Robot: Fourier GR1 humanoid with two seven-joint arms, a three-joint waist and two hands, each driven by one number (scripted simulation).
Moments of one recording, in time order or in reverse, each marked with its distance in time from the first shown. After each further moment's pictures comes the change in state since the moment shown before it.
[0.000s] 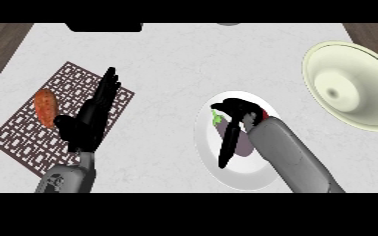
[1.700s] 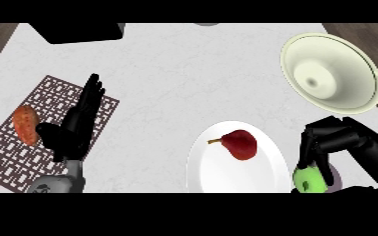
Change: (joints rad) left arm 0.070 0.004 0.064 -0.035 -0.011 0.012 0.003; right arm 0.565 -0.258 -0.421 -0.927 -0.030 -0.070 -0.915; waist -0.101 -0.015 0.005
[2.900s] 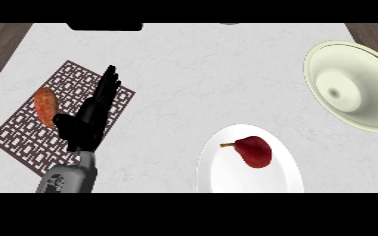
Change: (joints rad) left arm -0.072 -0.044 -0.027 0.011 -0.032 -0.048 0.025; right arm -0.193 -0.239 -0.418 -0.120 -0.133 -0.089 0.402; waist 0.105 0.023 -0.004
